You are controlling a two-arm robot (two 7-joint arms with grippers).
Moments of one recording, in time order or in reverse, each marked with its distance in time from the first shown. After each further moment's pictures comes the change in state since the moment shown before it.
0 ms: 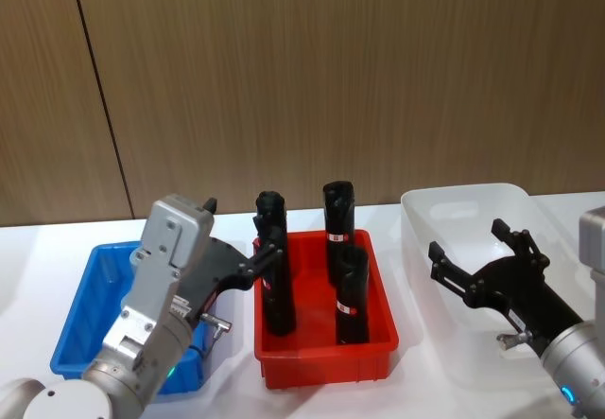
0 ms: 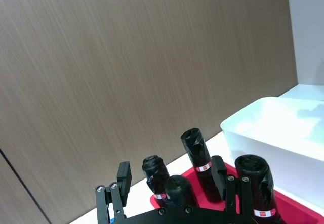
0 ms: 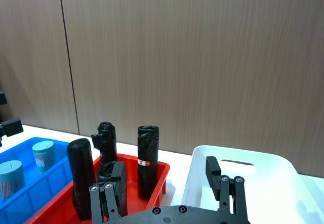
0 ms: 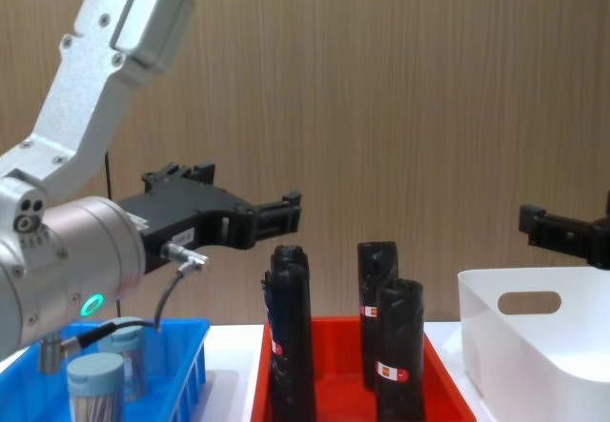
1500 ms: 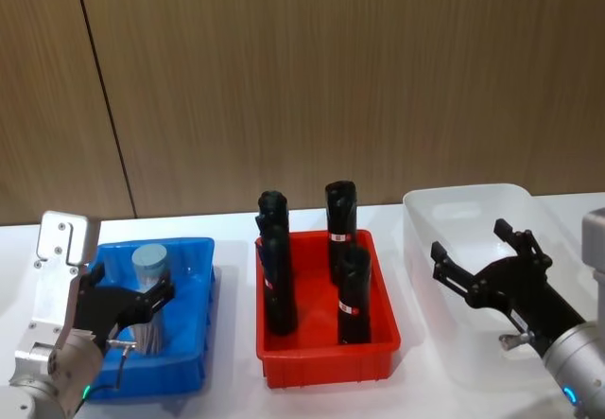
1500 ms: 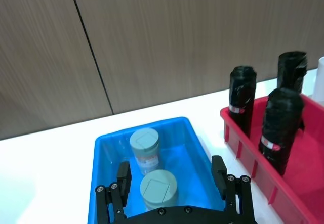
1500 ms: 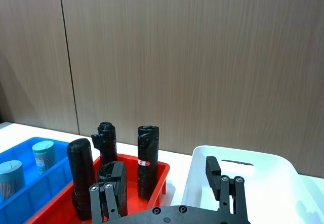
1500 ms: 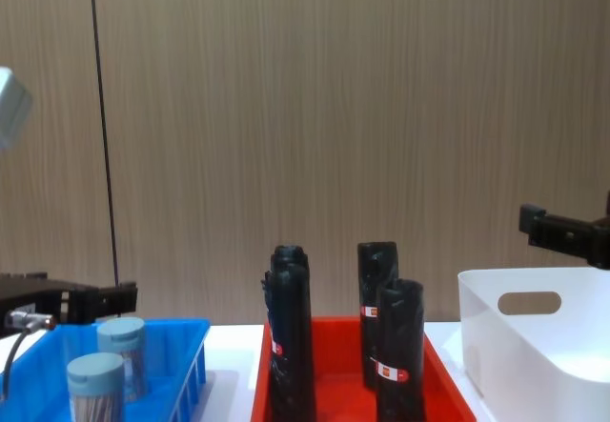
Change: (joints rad) left arm 0.061 0.080 -0.119 0.016 -0.260 0.245 0.181; right arm 0.000 0.000 0.000 0.000 0.000 0.000 0.000
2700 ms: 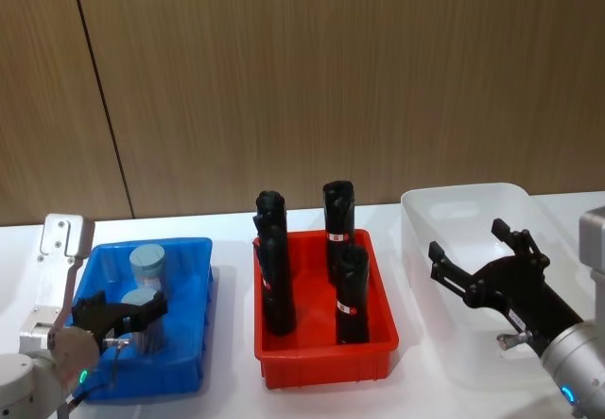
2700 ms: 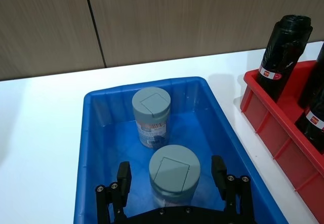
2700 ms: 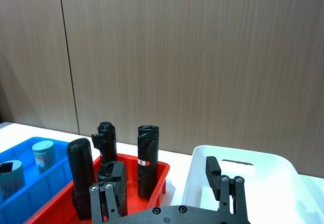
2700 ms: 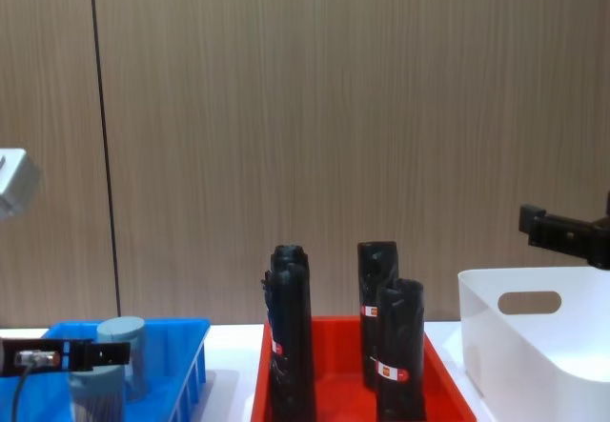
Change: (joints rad) left arm -0.157 -0.076 -0.031 0.291 -0.048 0.110 -0.127; right arm 0.000 0.000 0.000 0.000 0.000 0.000 0.000
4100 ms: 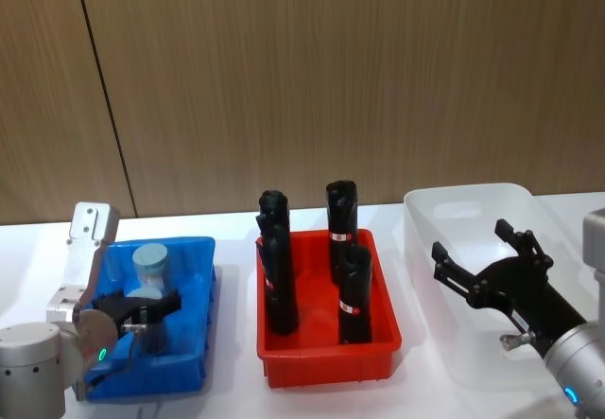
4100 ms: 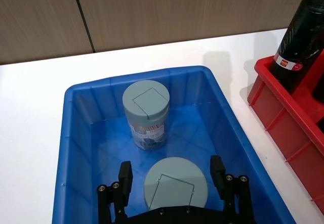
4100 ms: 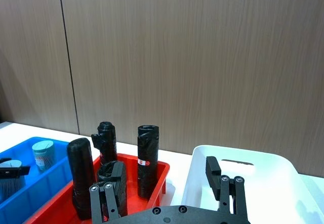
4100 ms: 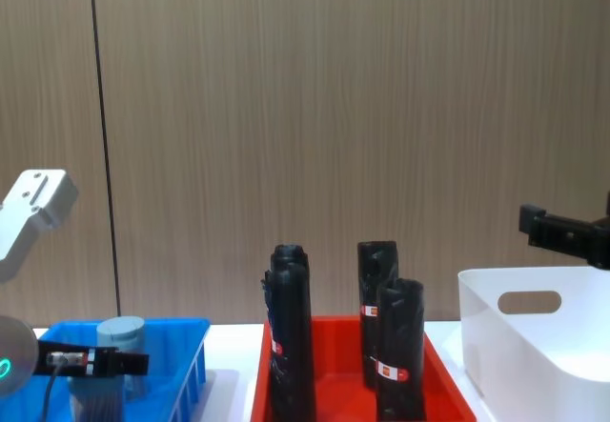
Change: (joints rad) left arm -0.147 -0.072 0.009 0.214 0.062 0.059 -0.071; right arm 0.000 0.000 0.000 0.000 0.000 0.000 0.000
